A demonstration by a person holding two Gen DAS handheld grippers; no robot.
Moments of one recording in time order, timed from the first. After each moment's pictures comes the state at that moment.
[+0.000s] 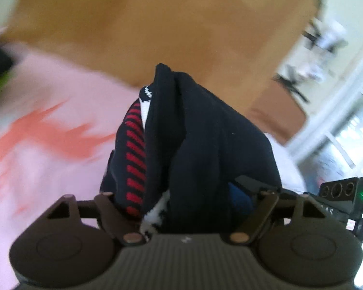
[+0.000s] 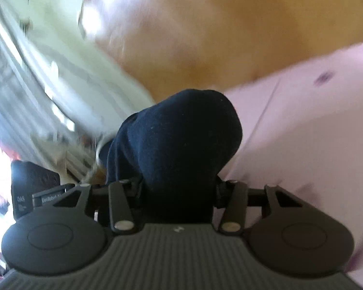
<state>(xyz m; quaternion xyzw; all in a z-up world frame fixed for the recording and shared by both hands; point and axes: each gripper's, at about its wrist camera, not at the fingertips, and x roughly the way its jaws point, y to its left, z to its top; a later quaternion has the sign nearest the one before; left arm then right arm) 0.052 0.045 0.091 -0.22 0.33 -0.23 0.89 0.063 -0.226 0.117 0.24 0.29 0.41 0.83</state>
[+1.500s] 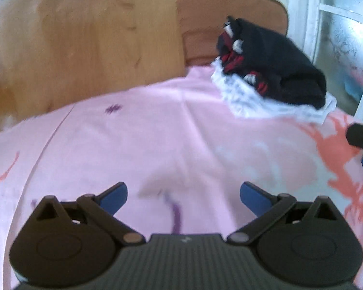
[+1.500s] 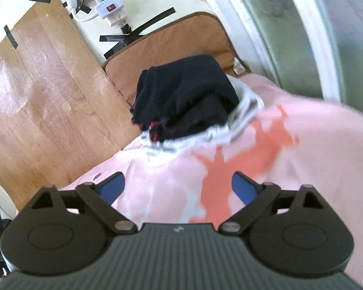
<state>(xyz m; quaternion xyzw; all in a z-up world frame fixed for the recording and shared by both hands) 0.061 -0.225 0.041 0.07 0.34 -0.15 0.93 -0.022 -0.404 0.079 0.26 0.20 0.00 0.94</state>
